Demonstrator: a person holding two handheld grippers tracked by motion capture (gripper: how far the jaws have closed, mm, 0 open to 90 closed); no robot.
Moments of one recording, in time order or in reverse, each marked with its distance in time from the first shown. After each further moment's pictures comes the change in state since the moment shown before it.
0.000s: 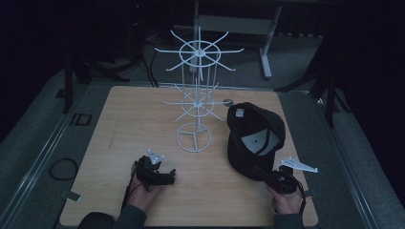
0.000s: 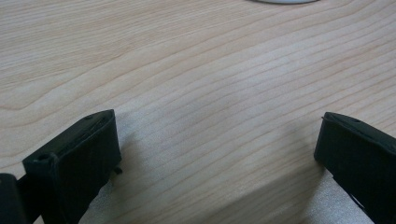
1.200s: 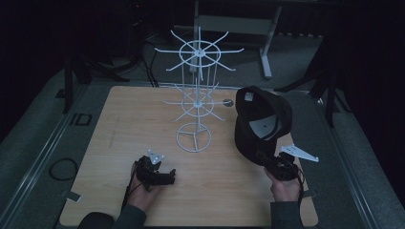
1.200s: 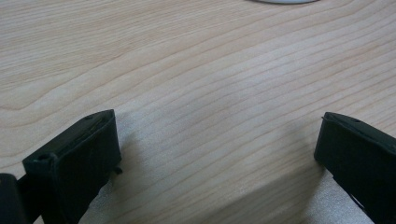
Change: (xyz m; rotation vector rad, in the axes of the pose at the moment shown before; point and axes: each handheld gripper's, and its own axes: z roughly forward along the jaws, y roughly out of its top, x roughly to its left) left arm 0.000 0.000 0.000 0.000 0.000 0.002; right arm 0.013 0.040 0.005 -0.084 -0.170 -0.057
